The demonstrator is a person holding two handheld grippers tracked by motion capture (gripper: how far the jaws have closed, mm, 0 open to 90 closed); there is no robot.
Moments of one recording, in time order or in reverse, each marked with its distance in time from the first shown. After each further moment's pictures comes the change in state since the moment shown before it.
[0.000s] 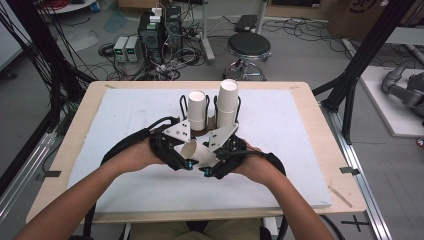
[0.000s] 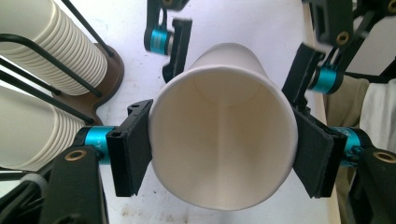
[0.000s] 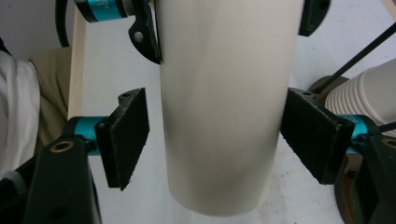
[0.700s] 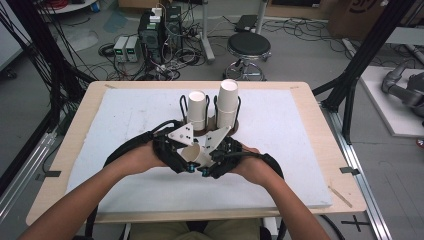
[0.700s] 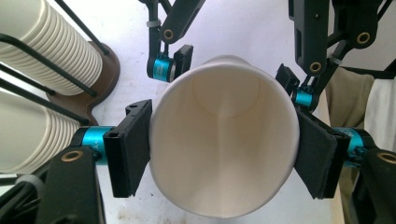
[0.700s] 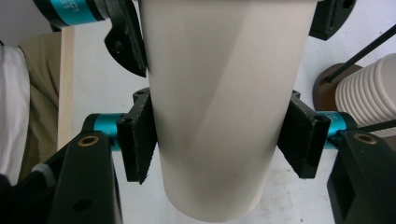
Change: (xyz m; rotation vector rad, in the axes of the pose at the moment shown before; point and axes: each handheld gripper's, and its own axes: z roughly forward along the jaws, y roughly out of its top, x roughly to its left) left arm -0.004 -0.001 0.009 -0.001 0.002 0.017; right arm 0.002 0.000 0.014 0.057 0.003 0.001
